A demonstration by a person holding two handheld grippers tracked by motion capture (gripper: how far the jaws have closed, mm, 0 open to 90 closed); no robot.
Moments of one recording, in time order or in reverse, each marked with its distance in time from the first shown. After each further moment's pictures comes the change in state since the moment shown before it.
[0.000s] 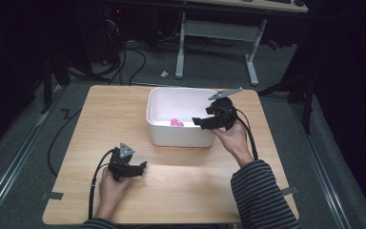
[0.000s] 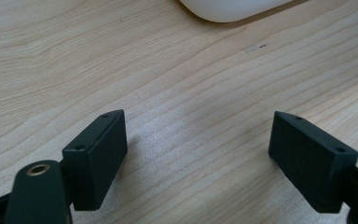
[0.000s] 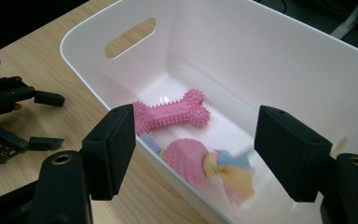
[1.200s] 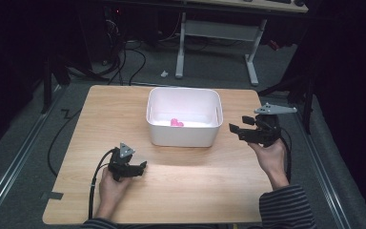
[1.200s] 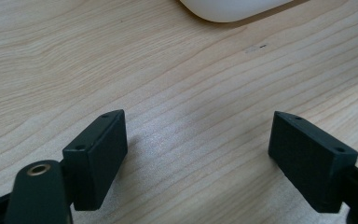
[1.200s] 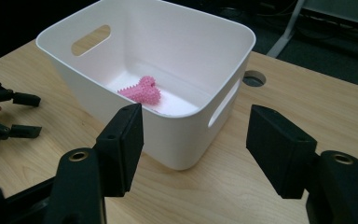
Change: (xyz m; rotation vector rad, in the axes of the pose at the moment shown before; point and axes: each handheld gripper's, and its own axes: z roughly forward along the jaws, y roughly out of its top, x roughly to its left) left arm 0.000 0.000 0.000 0.000 0.000 0.000; right arm -0.025 -0.066 -0.089 -0.123 -0.132 0.097
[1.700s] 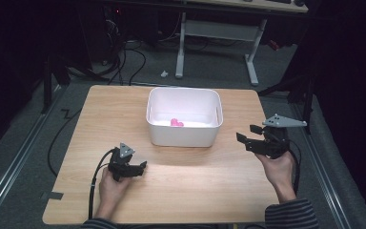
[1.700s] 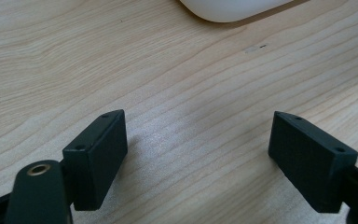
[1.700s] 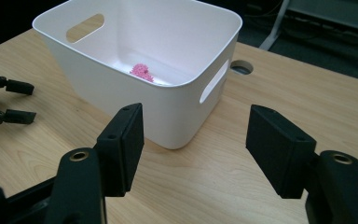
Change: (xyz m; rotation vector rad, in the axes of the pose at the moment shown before) left arm 0.000 0.000 0.000 -0.001 -0.001 -0.001; right arm 0.007 -0.025 -0.025 -0.024 -0.047 -0.006
